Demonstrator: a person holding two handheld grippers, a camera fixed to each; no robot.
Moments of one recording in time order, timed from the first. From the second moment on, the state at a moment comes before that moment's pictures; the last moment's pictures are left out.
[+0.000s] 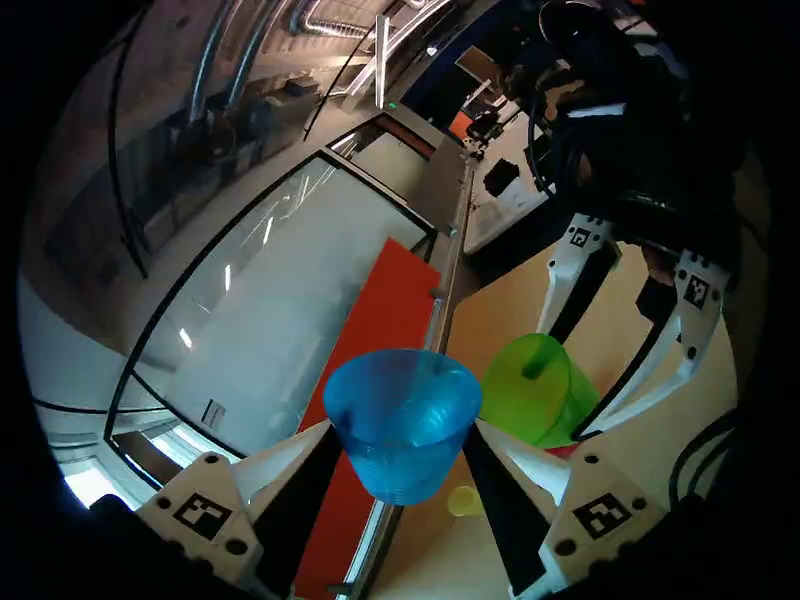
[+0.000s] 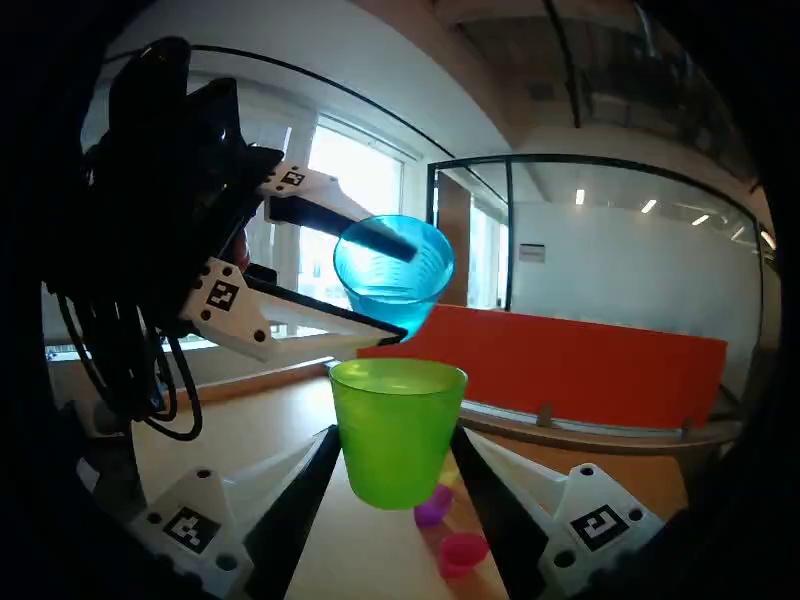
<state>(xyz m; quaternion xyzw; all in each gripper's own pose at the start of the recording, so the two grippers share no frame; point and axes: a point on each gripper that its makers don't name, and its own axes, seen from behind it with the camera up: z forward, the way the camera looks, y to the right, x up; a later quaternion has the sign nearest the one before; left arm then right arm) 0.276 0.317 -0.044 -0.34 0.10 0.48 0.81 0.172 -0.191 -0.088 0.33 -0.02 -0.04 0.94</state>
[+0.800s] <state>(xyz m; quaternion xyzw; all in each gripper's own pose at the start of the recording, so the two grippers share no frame) 0.279 0.323 -0.051 -0.33 0.12 0.51 0.78 0.173 -0.190 -0.089 0.33 -0.01 -0.04 0.94</state>
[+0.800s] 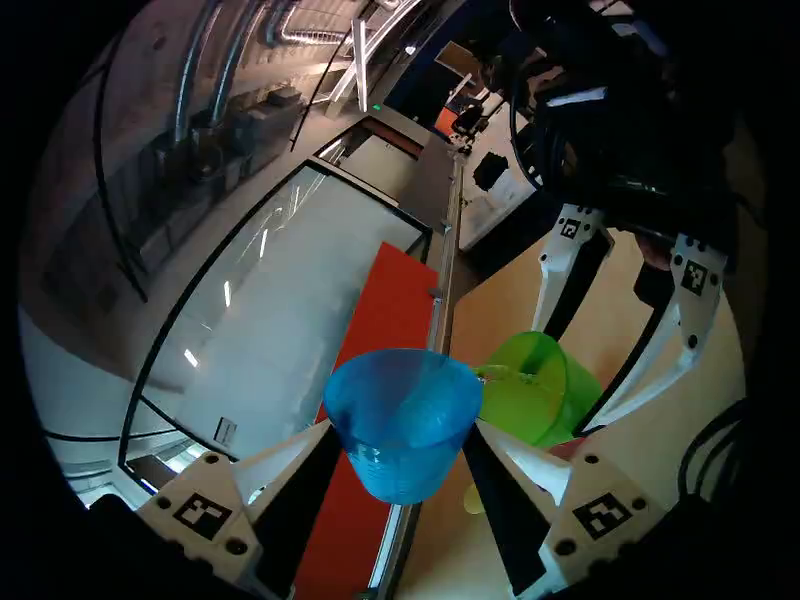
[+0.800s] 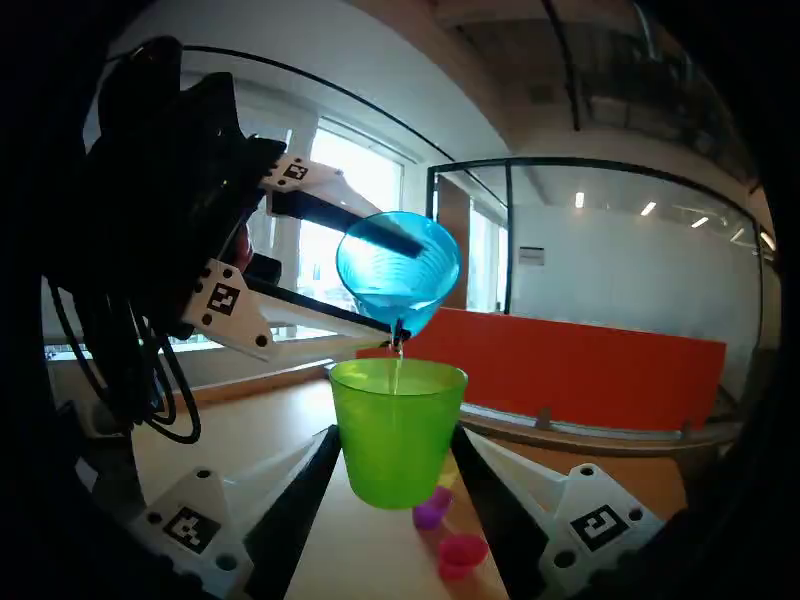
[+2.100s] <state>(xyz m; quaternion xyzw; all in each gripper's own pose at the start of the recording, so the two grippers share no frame) 0.290 0.325 -0.050 -0.32 0.13 0.53 0.77 0.178 -0.186 -0.090 0.33 0.00 -0.04 0.94</state>
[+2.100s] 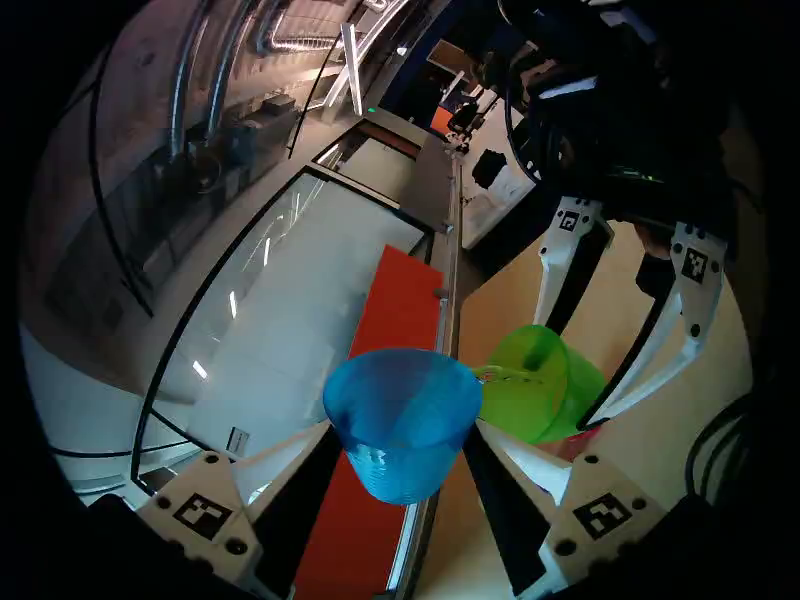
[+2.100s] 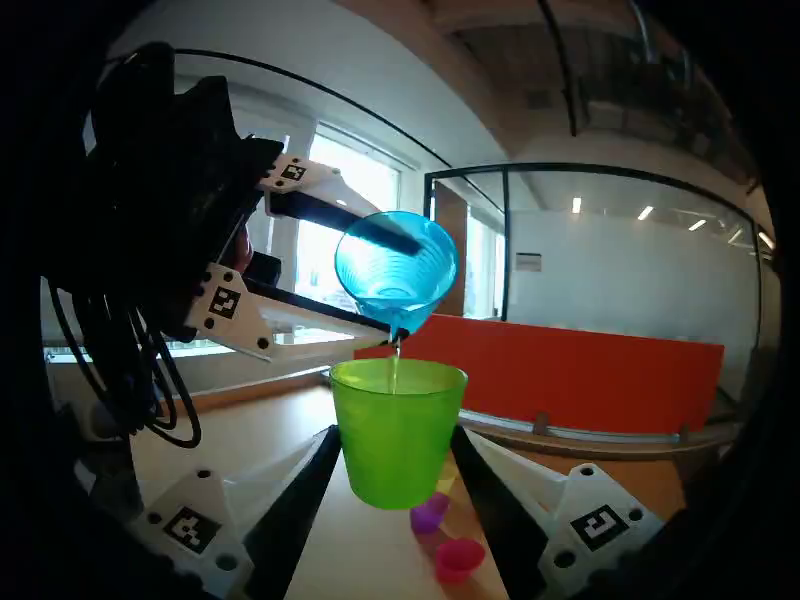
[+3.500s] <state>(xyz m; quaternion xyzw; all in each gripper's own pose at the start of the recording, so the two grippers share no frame) 0.299 0.335 -0.050 -0.31 0.16 0.57 0.75 0.180 -0.177 -0.084 0.32 0.00 -0.03 0.95</state>
